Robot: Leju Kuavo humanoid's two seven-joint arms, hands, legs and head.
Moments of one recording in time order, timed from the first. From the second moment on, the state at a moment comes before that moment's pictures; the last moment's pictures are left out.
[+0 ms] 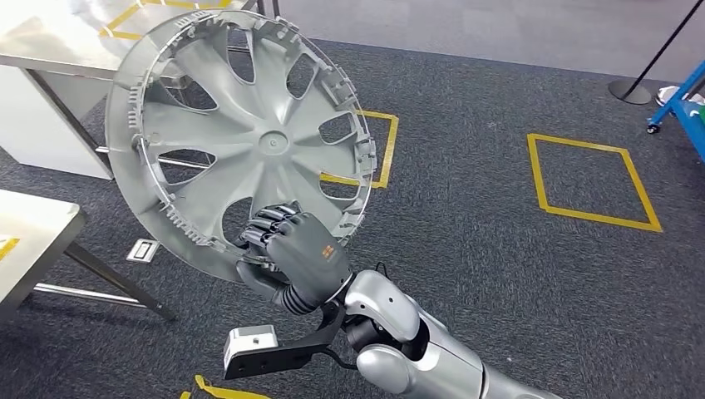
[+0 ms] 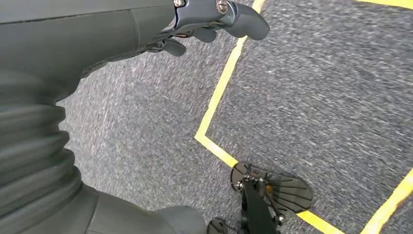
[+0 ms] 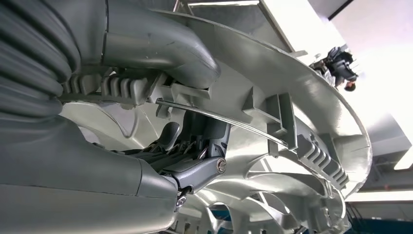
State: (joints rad) left arm -0.07 -0.11 0.95 -0.19 -0.78 0.16 -0.13; right arm -0.34 0.02 0.79 -1.56 0.96 -0.25 -0.10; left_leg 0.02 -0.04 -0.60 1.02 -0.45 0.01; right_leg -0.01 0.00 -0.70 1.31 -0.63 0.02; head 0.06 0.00
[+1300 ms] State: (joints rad) left arm -0.10 -0.10 0.93 -0.20 -0.82 0.14 -0.12; right arm -0.34 -0.04 0.72 -1.59 0.95 -0.26 -0.08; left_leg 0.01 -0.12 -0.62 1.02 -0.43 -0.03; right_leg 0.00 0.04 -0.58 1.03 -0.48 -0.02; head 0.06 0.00
